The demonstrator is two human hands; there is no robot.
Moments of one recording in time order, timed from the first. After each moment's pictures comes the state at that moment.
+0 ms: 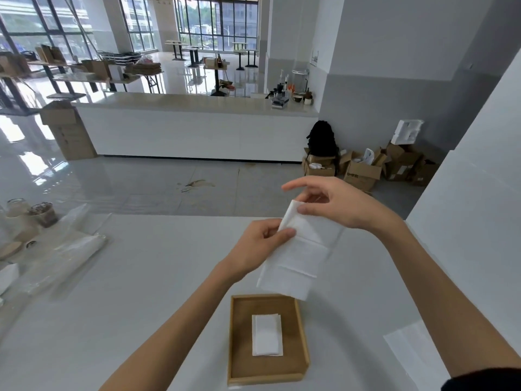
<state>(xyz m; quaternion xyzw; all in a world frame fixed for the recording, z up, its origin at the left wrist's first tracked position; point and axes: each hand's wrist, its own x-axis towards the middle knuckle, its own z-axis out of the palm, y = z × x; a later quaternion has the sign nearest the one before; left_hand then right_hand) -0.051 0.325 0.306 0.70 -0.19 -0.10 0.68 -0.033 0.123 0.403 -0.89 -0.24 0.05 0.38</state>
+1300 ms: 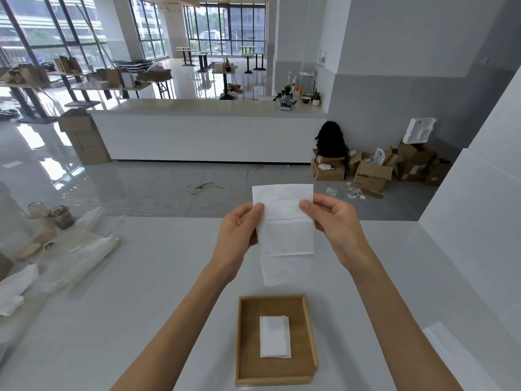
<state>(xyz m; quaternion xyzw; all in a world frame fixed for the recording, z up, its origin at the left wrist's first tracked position) -0.053 0.346 0.309 0.61 -0.06 0.00 0.79 -0.048 0.150 0.340 -0.66 -0.03 -0.04 0.75</state>
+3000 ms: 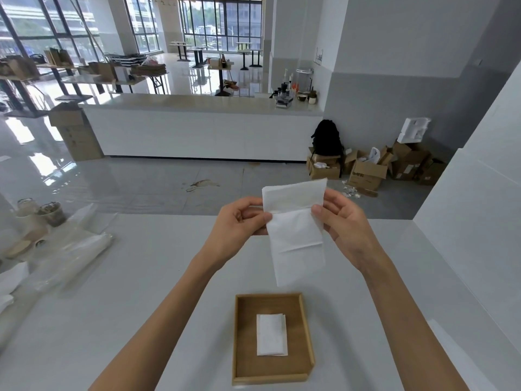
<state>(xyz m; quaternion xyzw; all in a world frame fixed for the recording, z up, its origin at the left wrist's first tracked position) -0.045 0.359 0.323 0.65 -0.16 -0.01 0.74 -0.045 0.125 0.328 -0.61 -0.10 -0.01 0.78</state>
